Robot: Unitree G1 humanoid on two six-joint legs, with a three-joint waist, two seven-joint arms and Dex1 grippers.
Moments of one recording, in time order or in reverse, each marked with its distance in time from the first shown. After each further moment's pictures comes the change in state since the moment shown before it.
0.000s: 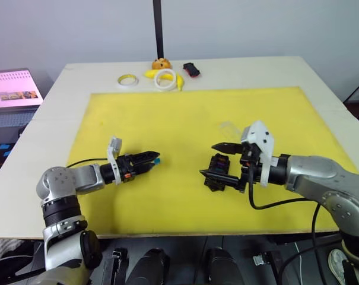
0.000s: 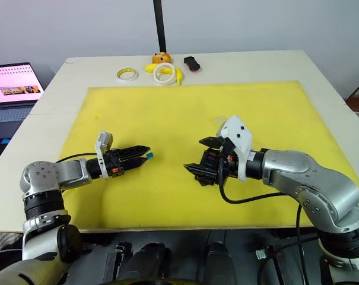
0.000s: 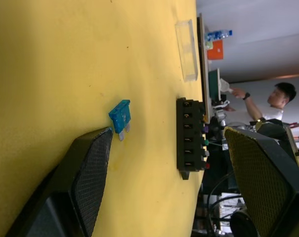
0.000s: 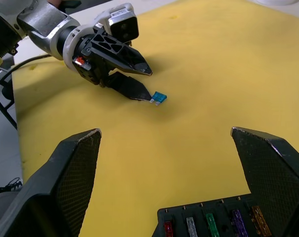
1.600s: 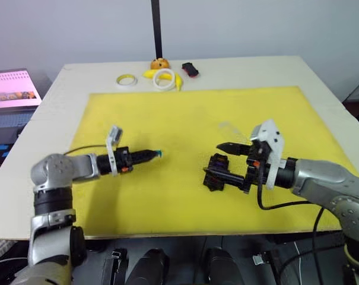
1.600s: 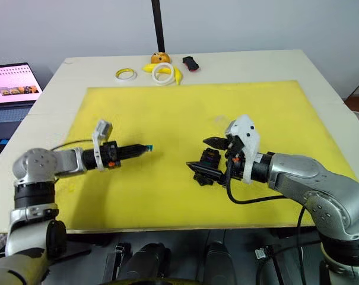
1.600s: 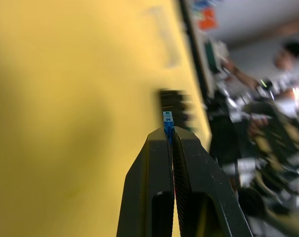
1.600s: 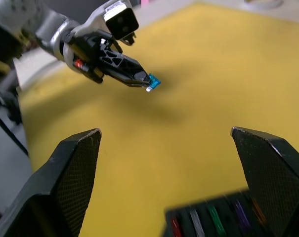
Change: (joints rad) left arm -0.094 0.174 -0.221 -0.098 -0.068 -0.090 -0.268; right arm 0.049 0.098 -0.140 -0.006 0.209 0.067 -0.122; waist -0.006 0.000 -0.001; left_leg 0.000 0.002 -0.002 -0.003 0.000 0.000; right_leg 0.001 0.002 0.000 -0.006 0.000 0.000
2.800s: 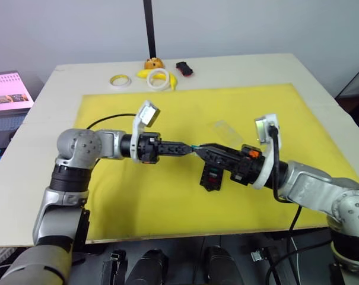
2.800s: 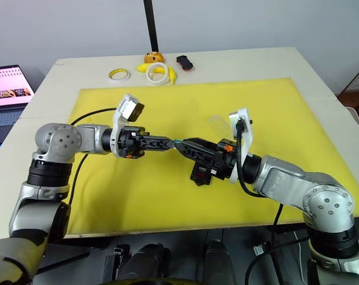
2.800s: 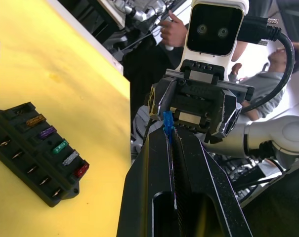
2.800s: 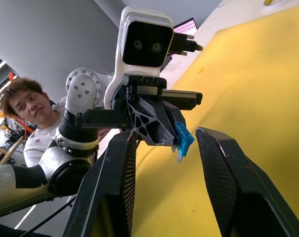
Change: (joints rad) left arm -0.149 -0.002 -0.323 -0.033 -0.002 -0.178 -0.318; right arm -0.015 0.005 0.076 0.078 0.655 -0.110 -0.464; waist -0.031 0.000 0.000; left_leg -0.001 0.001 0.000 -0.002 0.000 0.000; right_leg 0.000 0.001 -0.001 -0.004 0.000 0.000
